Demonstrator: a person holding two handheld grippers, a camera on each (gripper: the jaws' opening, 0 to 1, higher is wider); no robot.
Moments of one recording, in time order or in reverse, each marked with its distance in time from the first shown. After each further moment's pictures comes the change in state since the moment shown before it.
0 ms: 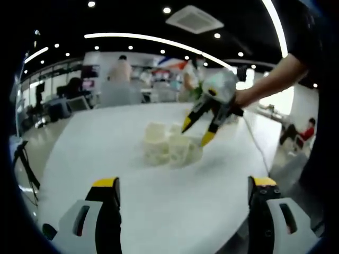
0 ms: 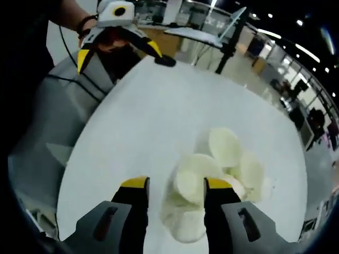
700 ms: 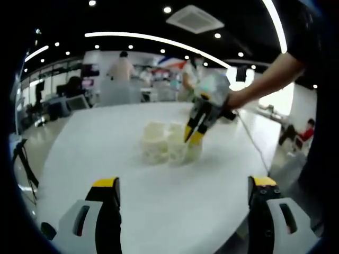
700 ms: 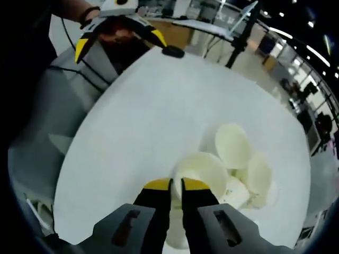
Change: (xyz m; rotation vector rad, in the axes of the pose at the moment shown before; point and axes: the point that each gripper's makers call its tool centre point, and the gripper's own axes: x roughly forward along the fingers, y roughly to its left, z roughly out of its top) left arm 0.002 0.000 -0.003 -0.007 0.004 -0.006; right arm 0.015 -0.003 -0.007 -0.040 0.053 0.061
